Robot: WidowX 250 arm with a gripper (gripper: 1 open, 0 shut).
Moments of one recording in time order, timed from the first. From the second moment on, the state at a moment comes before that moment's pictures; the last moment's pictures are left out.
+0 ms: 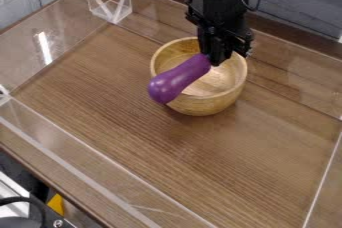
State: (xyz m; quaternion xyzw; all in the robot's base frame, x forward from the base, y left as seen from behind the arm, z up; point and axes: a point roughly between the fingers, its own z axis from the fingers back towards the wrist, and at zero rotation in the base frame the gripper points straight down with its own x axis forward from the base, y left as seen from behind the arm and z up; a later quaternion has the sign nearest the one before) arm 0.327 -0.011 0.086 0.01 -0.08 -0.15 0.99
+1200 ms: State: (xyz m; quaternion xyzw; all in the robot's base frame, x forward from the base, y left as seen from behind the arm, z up) arm 0.327 -0.006 0.042 0.00 -0.06 -0.12 0.99
